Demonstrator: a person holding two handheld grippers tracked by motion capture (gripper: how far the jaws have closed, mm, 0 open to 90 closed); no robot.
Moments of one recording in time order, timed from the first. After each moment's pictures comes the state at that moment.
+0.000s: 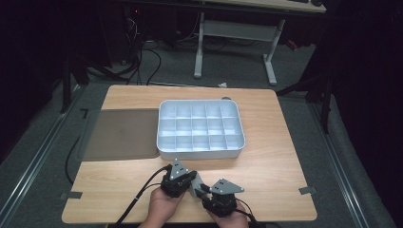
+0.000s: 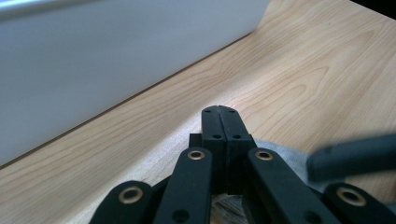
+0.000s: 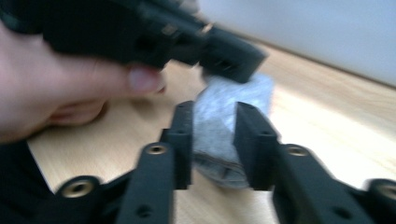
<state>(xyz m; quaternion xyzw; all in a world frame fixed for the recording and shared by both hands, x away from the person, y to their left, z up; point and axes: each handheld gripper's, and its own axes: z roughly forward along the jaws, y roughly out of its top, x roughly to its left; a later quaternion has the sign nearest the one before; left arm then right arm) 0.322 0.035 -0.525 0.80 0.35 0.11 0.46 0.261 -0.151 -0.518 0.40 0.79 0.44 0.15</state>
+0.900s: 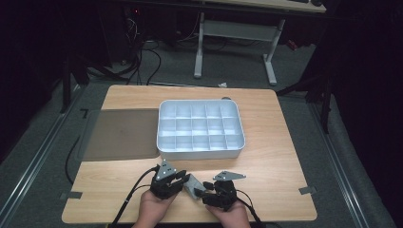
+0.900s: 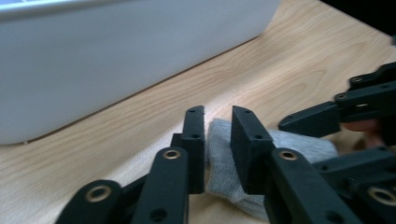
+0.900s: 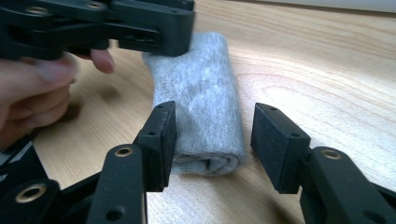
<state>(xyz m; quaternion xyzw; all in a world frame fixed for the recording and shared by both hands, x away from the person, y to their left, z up) 0.315 0.070 -0.518 0.79 0.37 0.08 0.48 0.287 -0.158 -0.529 0.46 0.78 0.42 0.04</state>
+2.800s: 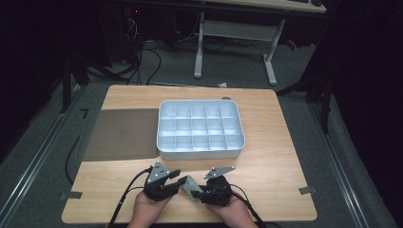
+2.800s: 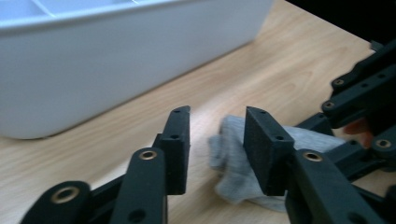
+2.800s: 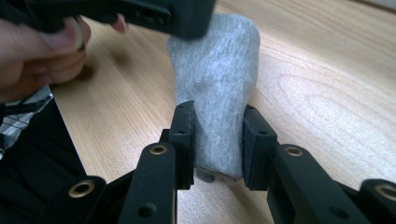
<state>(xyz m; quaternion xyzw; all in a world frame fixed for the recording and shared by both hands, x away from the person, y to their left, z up) 0.311 0.089 -0.516 0.78 0.36 0.10 0.50 0.299 -0.143 -0.513 0.39 0.84 0.37 0.00</state>
